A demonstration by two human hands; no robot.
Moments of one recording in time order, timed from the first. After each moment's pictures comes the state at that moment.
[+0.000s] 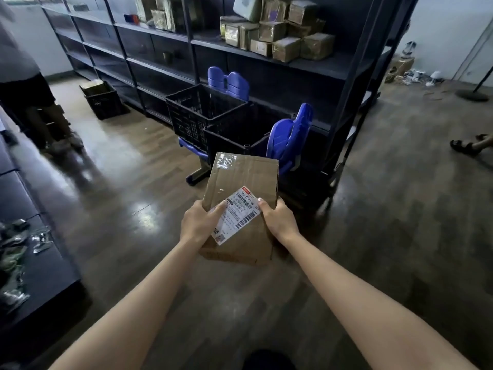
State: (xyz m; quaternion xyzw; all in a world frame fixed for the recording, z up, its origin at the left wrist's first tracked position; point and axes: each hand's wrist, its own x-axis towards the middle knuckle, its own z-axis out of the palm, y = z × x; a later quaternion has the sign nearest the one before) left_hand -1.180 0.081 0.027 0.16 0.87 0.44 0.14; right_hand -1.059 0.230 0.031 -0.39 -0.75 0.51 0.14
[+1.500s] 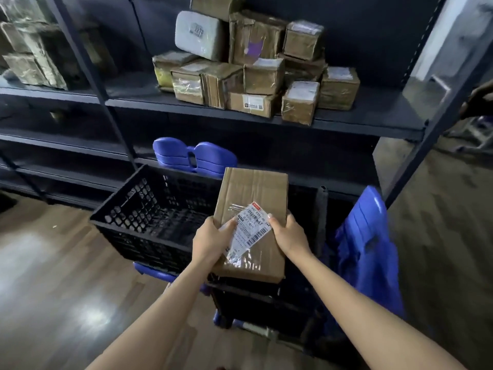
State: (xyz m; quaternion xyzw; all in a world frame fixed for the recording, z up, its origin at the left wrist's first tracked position) left_hand -1.817 0.500 0.031 0.32 0.84 0.37 0.23; right_hand -1.655 0.593 0.011 -0.55 -0.66 0.45 0.24
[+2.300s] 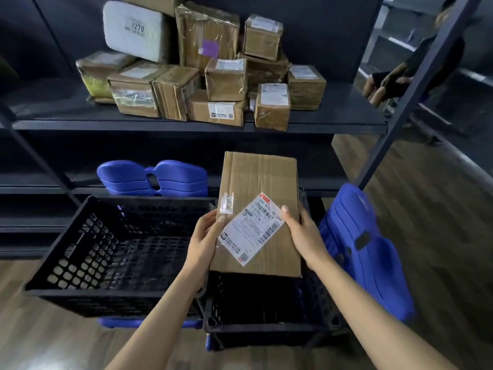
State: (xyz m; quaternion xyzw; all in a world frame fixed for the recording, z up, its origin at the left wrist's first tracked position) left_hand -1.883 0.562 0.042 0.35 0.59 0.55 0.48; right_hand -1.674 0.617 0.050 -0.59 -0.53 0.47 0.39
